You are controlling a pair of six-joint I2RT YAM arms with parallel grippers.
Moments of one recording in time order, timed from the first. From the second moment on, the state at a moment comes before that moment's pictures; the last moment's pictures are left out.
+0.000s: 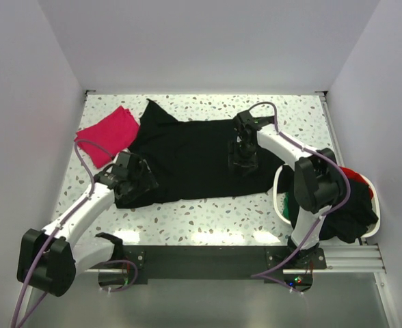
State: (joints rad) left arm -0.31 1.09 0.67 -0.63 -0.10 -0.79; right arm 0.44 1.85 1.44 -0.97 -0.10 0.48
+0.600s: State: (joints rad) left arm -0.30 1.06 0.49 -0.63 -0.23 -0.91; right arm 0.44 1.93 1.30 -0.86 -0.11 0.49
